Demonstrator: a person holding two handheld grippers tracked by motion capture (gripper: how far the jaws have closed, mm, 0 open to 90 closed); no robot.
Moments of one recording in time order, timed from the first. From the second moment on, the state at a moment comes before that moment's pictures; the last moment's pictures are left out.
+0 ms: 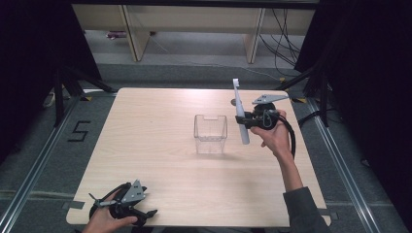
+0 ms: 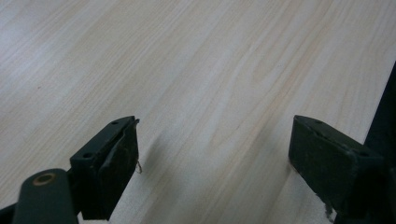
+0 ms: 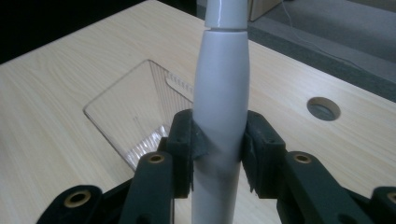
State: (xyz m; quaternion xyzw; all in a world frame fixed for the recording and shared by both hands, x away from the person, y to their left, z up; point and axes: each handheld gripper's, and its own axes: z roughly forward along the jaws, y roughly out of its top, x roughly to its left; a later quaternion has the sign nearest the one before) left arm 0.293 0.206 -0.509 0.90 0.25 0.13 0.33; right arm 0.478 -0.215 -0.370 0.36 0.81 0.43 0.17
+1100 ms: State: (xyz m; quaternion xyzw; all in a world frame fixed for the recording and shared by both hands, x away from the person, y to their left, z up) left arm 0.294 0.206 -0.508 0.91 0.24 0.13 0.32; right arm 0.496 -0.153 -0.334 0.32 0.82 0.45 0.15
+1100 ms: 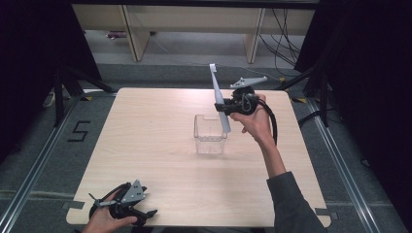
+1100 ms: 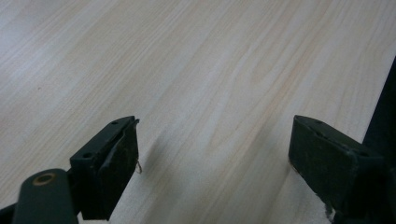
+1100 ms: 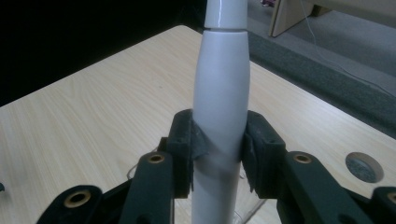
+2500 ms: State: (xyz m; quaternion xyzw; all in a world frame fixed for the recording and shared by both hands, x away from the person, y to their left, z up) left arm 0.293 0.206 -0.508 0.91 0.24 0.13 0.33; right arm 0.516 -0.117 -0.381 0.32 0.85 0.40 0.14
